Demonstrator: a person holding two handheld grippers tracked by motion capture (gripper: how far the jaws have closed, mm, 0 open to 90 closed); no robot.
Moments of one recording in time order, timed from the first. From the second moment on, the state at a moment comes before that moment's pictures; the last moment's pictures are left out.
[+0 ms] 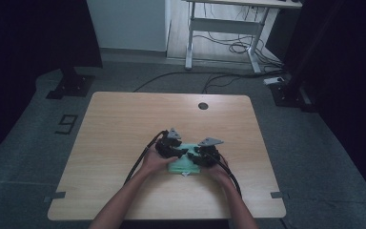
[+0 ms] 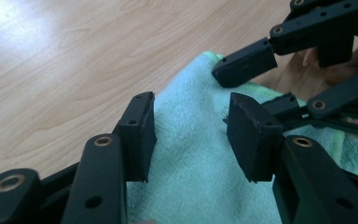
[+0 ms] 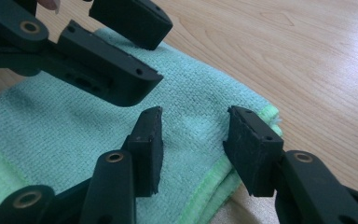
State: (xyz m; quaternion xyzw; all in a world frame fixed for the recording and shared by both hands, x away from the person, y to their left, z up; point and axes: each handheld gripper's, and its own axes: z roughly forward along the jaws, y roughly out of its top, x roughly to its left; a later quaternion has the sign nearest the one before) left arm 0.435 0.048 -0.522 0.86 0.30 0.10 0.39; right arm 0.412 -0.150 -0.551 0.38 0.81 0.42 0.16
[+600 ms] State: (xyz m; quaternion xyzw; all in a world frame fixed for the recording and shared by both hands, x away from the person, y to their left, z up) left arm 0.447 0.060 -0.535 0.86 0.33 0.07 0.37; right arm 0.413 -0.151 -0.551 0.38 0.81 0.42 0.15
